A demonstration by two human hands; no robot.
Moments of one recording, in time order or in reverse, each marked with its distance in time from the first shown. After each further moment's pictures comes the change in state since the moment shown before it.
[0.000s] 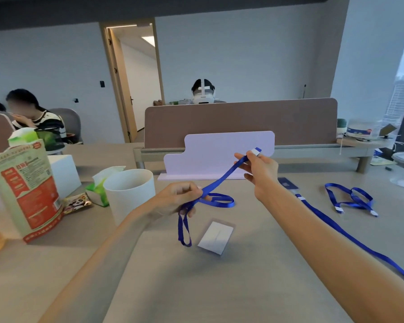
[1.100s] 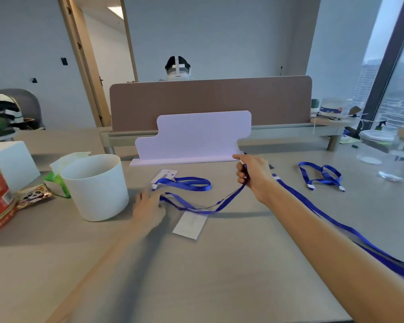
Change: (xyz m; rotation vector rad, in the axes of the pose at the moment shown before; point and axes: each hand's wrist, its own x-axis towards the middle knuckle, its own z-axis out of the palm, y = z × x) left_hand 0.056 -0.140 0.013 0.946 0.432 -0.281; right_hand 0.025 0.039 -0.065 -0.087 -0.104 0.138
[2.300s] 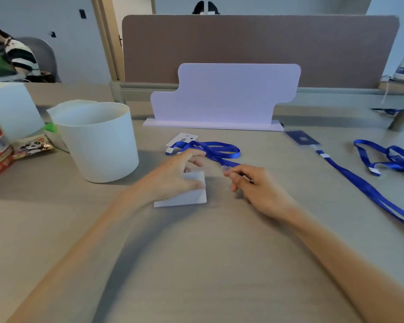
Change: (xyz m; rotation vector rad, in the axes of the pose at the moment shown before) left_hand -0.008 0.013 -0.021 -0.449 -0.256 0.266; right_hand -0.008 0.105 0.027 -0.725 -0.415 -0.373
